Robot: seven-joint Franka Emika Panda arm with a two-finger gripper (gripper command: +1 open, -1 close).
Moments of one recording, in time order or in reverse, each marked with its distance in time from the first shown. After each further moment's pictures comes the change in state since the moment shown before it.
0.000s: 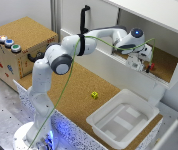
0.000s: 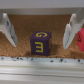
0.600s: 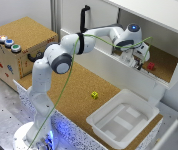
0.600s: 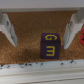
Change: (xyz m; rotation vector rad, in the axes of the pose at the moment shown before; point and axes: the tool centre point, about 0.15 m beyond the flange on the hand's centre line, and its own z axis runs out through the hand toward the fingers) arm 0.016 -0.018 0.007 -0.131 -0.048 0.150
